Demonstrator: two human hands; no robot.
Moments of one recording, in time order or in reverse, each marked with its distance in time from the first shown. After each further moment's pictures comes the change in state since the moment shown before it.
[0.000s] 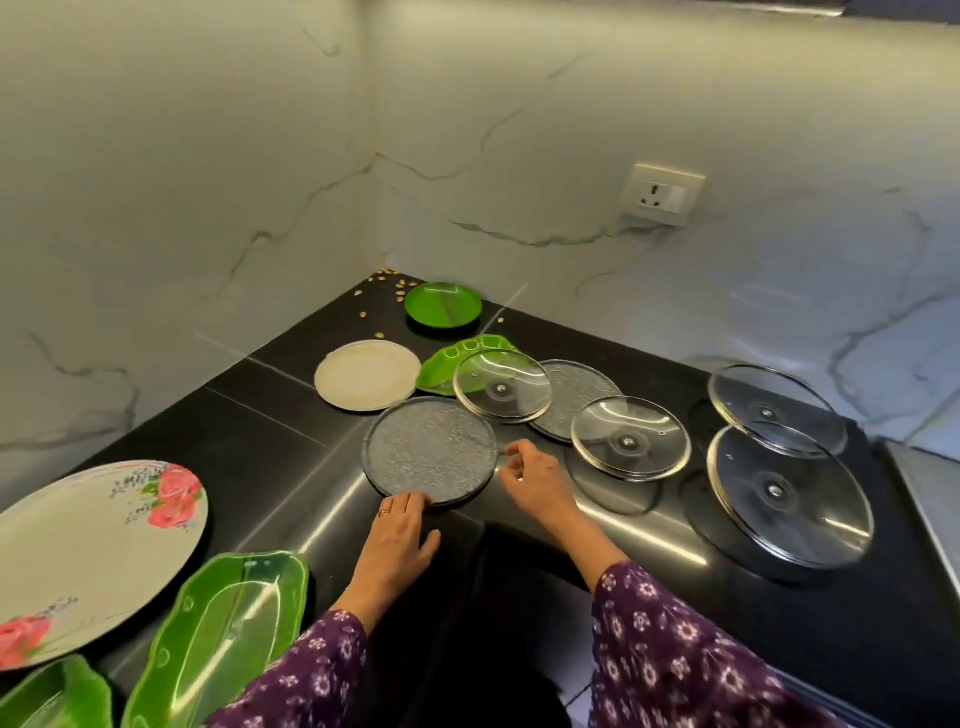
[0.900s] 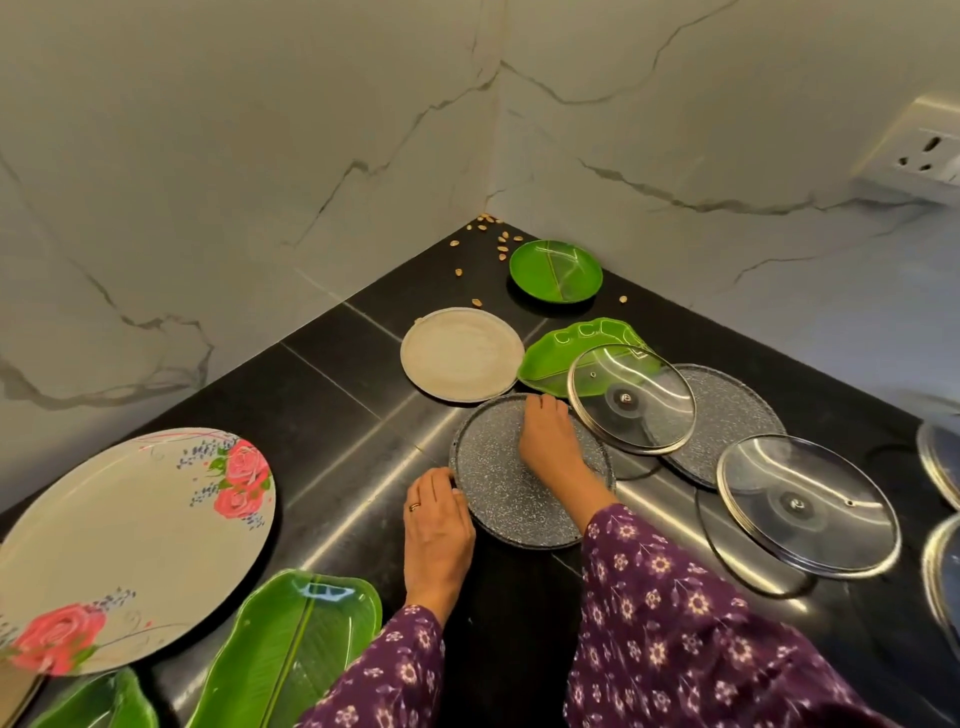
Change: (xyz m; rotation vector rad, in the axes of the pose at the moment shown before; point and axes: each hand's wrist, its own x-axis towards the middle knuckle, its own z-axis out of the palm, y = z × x) left_hand 0.051 -0.068 0.013 -0.090 0.345 -0.383; right_hand 0.168 -0.049 0.132 -0.538 -0.084 -0.158
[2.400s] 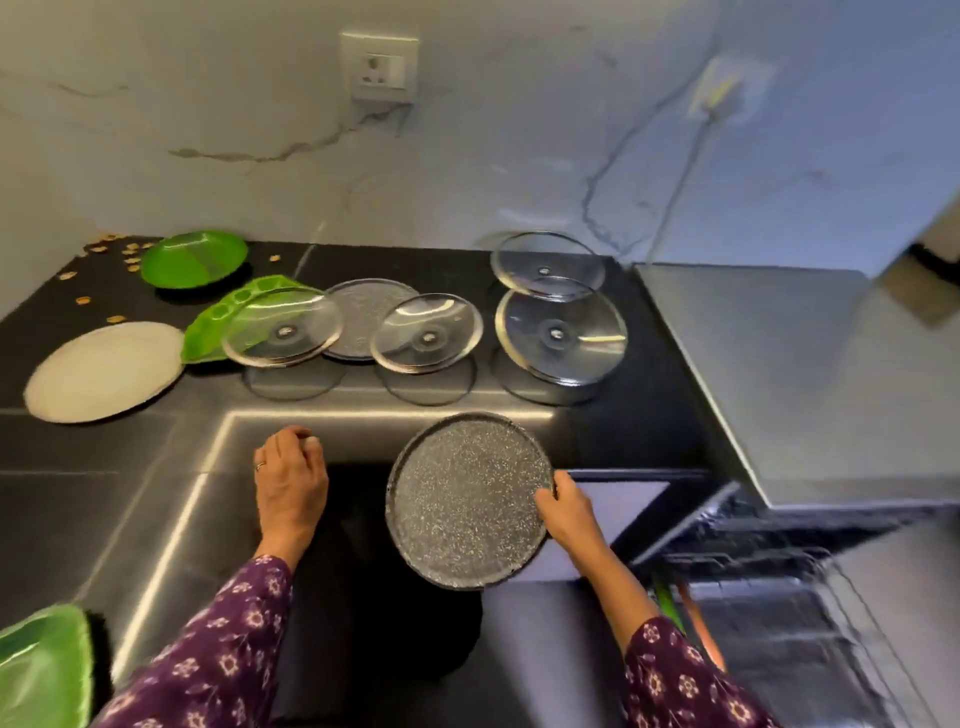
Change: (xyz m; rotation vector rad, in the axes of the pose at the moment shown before) left_hand -0.095 0.127 0.042 -0.047 -0.033 0.487; right_hand -0.423 0.221 -0.035 0.845 0.244 0.881
